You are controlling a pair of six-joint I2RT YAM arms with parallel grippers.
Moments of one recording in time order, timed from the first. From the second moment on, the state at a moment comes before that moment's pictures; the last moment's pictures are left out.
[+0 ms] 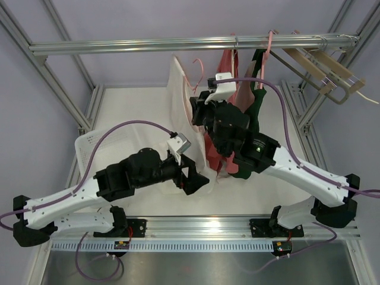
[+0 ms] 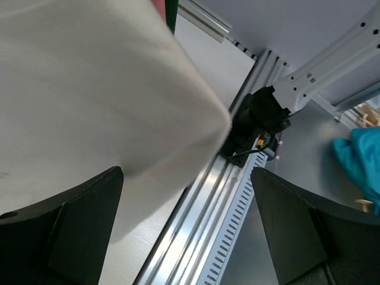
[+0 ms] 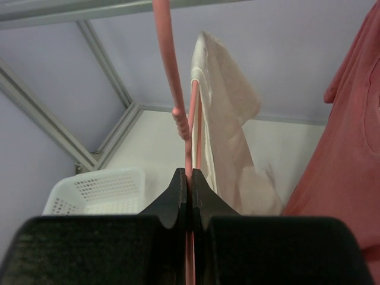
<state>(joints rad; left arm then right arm) -1.15 0.90 0.97 -0.35 0.04 -0.40 1.11 1.40 1.61 -0.20 0.77 0.22</state>
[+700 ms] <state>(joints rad) -1.46 1.02 1.02 -0.27 -0.33 -0.34 1.20 1.24 1.55 -0.10 0.82 0.16</state>
